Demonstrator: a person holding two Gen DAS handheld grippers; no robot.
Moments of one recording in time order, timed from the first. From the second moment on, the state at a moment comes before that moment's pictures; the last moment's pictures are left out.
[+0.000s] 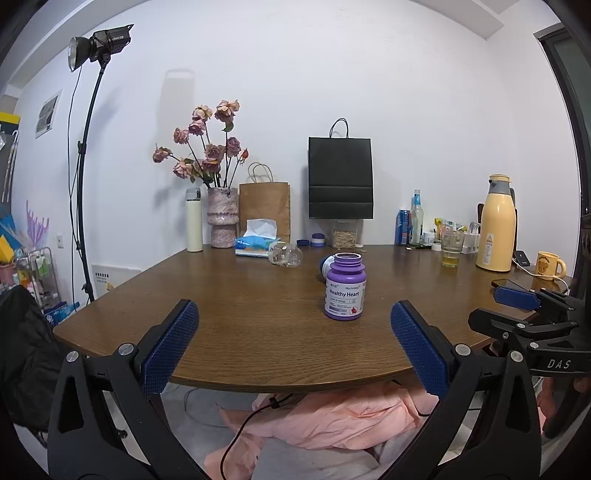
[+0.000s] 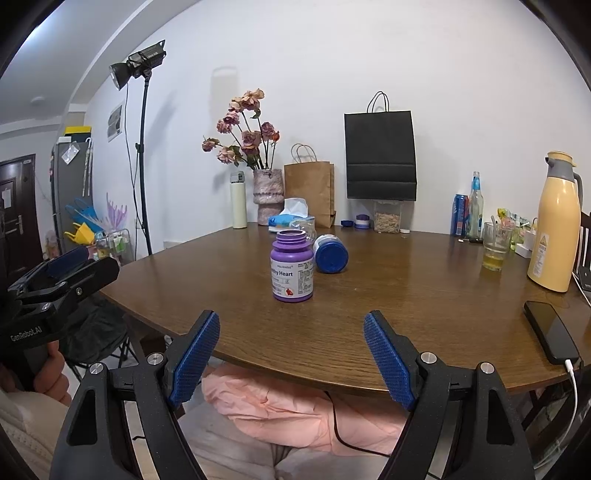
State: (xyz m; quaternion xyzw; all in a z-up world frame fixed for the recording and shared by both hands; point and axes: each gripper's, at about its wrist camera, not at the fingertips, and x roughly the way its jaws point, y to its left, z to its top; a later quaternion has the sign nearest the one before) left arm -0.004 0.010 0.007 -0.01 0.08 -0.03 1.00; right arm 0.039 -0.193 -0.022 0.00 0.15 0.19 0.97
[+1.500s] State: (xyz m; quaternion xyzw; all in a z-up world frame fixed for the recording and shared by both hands) left arm -0.004 0.011 0.012 0.00 0.07 -0.03 1.00; right arm 0.039 -0.194 -0.022 0.00 0.15 0.19 0.97
